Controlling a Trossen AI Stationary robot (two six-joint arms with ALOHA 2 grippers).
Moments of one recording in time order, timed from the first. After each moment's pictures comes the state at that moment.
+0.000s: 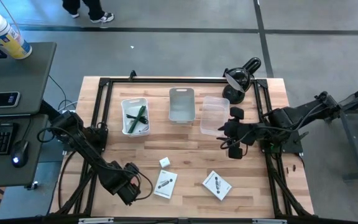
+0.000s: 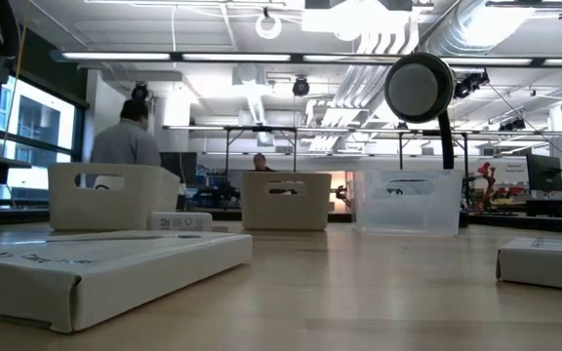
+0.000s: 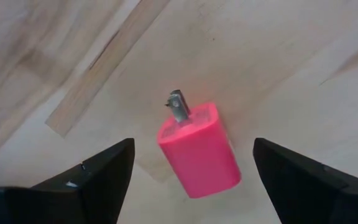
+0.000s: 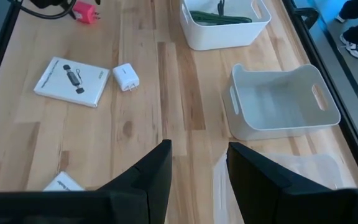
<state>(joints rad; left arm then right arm) -0.71 1.74 1.05 -0.93 -0.02 -1.59 0.38 1.19 1.26 -0.89 0.42 0.26</state>
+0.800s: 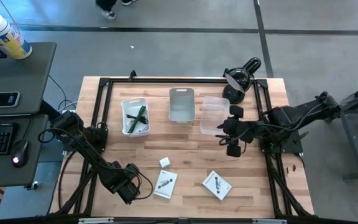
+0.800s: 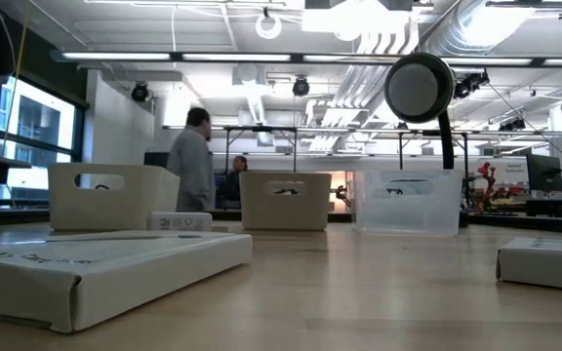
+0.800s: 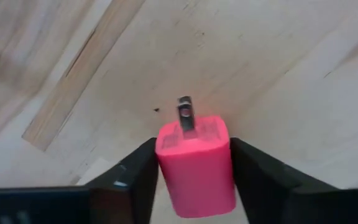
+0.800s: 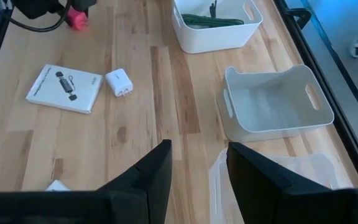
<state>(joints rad) -0.71 1.74 1.00 -0.83 -0.01 -1.54 0.35 1.19 1.26 -0.88 0.41 0.26</state>
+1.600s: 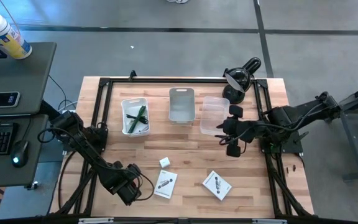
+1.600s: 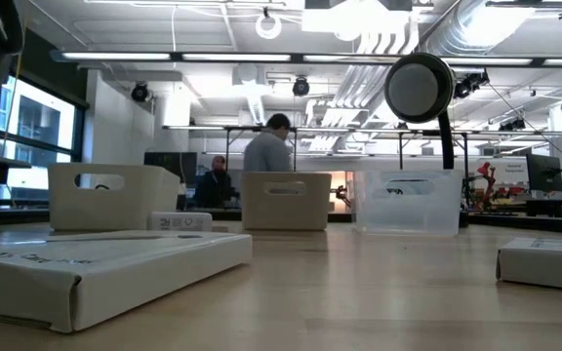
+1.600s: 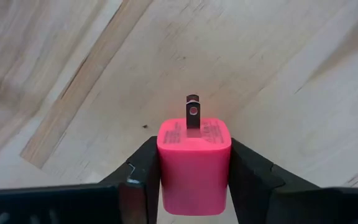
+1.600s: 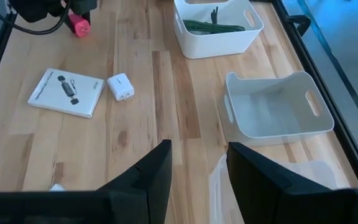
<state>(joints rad) -0.71 1.74 1.02 -0.84 -0.07 -1.52 0.34 1.19 1.26 -0.85 0.42 0.24</state>
